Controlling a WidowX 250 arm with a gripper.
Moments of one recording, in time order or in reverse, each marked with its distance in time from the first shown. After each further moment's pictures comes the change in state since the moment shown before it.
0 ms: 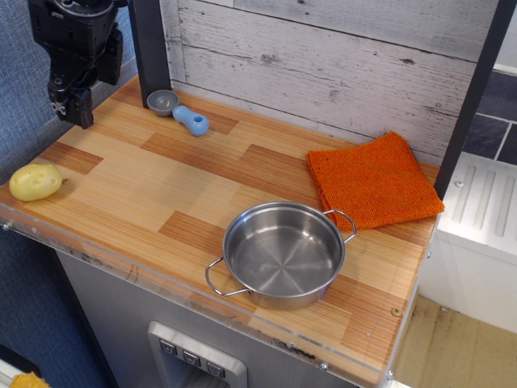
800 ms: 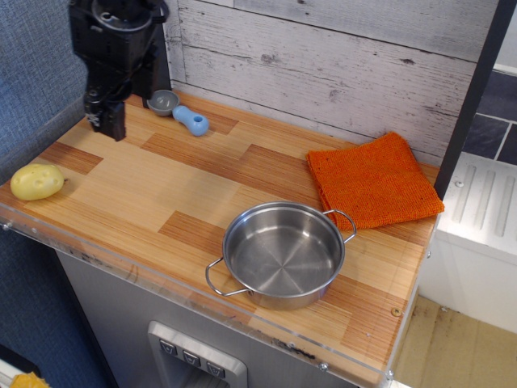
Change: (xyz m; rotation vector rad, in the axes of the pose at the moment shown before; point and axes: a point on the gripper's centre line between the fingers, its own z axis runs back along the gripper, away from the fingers) arm -0.039 -0.002 0.001 0.001 0.043 -0.106
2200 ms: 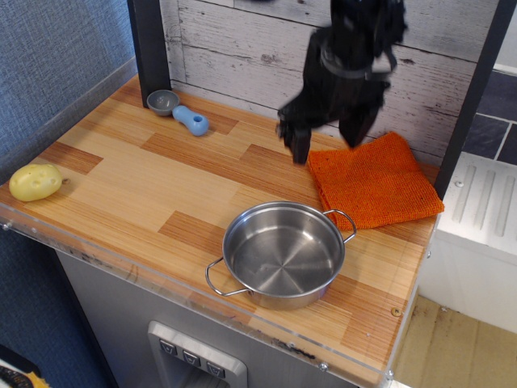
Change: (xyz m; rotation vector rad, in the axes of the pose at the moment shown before) arm -0.176 -0.050 0.008 -0.148 0.146 -0.829
